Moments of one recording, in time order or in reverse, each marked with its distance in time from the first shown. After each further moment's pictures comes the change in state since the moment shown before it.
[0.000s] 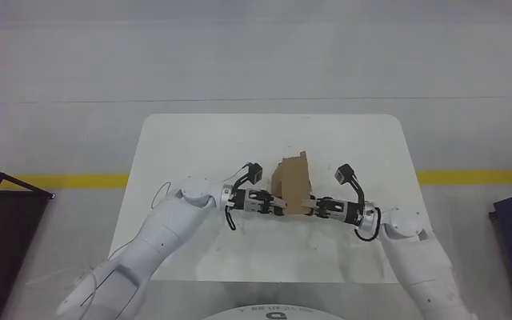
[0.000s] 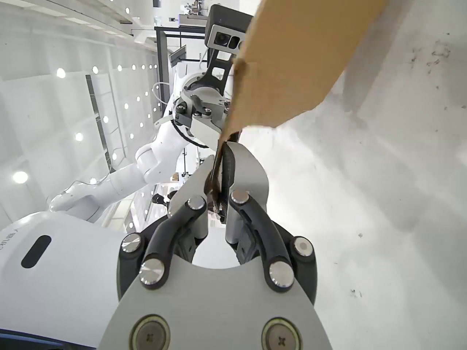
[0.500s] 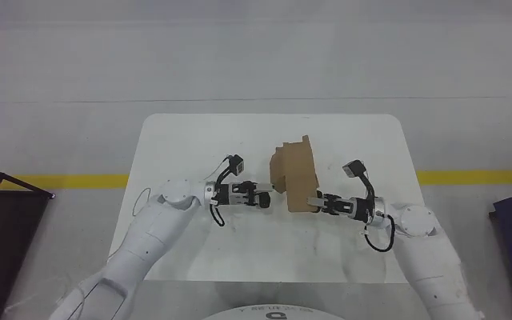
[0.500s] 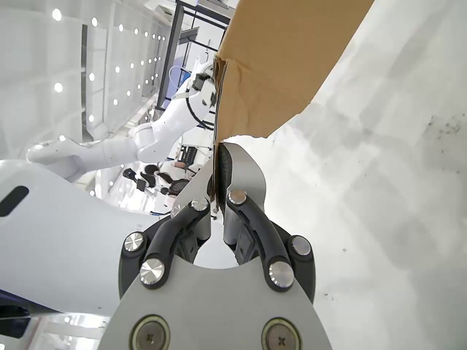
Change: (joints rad) left arm 0.130 0.081 -0.202 -0.152 0.034 -0.052 0.071; right arm 0.004 0.024 0.061 -0.048 -0.002 -0.283 0.059
